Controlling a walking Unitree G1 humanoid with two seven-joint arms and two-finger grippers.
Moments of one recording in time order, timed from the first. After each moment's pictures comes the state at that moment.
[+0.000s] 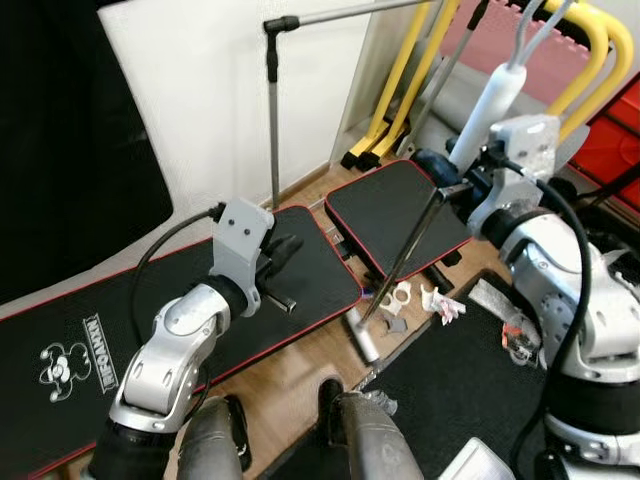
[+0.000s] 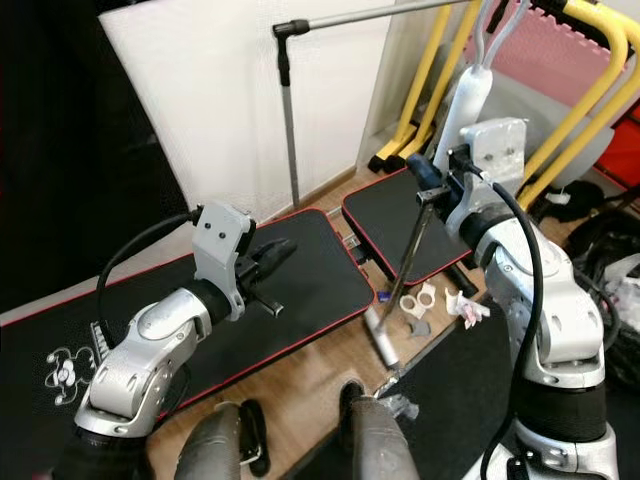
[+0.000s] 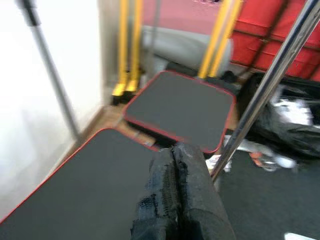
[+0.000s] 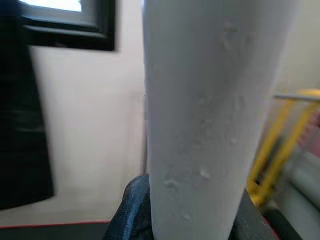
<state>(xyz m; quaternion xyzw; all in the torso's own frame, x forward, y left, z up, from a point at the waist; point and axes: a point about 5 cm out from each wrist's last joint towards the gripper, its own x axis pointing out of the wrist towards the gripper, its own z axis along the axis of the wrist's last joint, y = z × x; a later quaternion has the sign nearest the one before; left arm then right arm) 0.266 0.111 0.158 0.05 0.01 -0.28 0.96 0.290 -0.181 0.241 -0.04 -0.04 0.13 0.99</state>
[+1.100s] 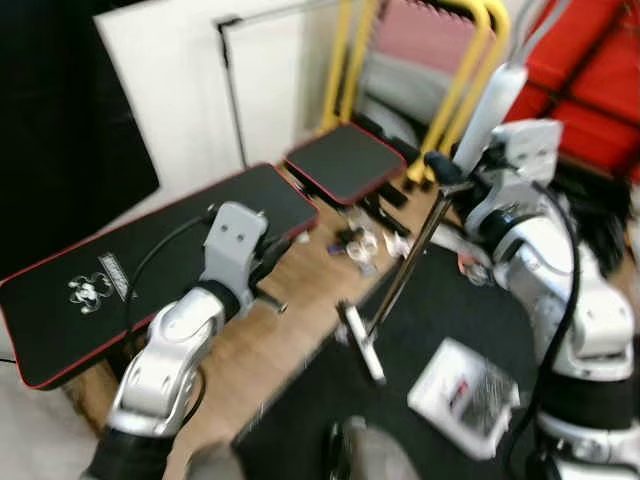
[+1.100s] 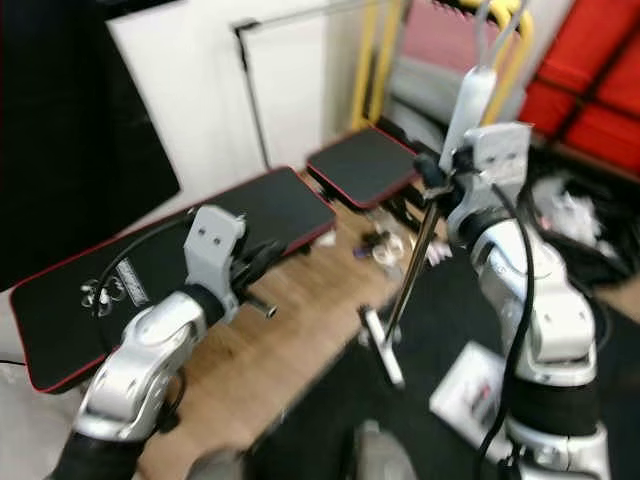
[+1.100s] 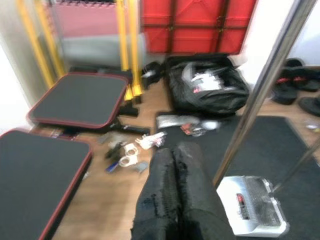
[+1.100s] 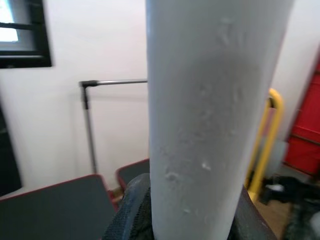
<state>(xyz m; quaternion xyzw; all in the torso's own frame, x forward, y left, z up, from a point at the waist) 0.266 0.108 0.157 0.06 0.00 -0.27 0.96 0.296 -0.192 0.233 -0.02 -0.04 0.07 1.00</state>
